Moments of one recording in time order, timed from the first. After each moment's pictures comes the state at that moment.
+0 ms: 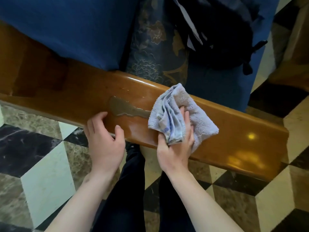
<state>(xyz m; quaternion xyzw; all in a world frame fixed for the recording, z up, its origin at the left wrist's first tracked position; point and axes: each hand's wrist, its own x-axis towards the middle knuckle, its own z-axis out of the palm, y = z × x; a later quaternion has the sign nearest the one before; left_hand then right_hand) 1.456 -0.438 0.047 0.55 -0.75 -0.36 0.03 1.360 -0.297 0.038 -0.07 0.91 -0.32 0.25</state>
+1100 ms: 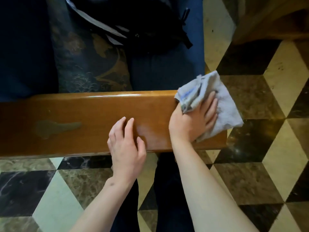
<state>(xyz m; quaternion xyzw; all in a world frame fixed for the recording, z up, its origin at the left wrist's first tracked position) 1.352 -0.250 0.038 0.31 -0.90 -0.28 -0.06 1.222 -0.144 0.015 0.18 0.97 -0.15 0.00</state>
